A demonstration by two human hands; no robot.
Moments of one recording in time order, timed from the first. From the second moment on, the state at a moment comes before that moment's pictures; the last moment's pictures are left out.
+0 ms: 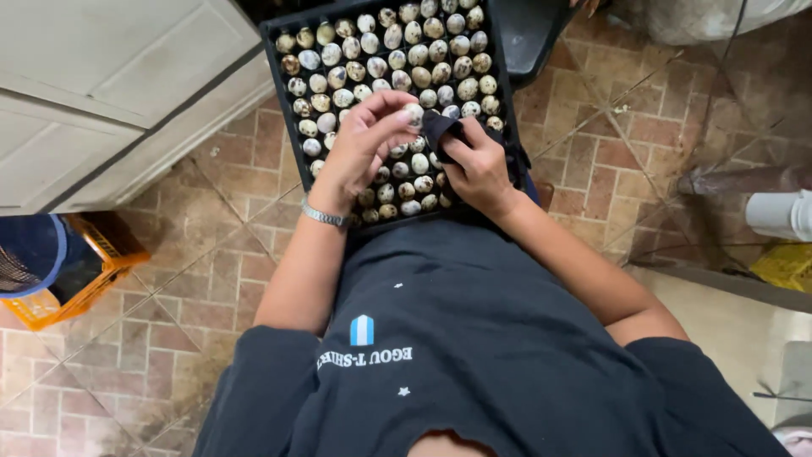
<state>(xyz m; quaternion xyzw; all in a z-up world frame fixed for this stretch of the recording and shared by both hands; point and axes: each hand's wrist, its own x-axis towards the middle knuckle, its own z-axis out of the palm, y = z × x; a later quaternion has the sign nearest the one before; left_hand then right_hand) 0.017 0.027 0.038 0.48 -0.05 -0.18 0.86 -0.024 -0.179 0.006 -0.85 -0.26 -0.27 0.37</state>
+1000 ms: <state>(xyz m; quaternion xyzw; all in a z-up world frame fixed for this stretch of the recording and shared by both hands) -0.001 0.014 0.009 0.46 -0.01 -0.15 0.88 -0.018 -0.178 -0.005 -0.87 -0.26 -0.26 0.33</state>
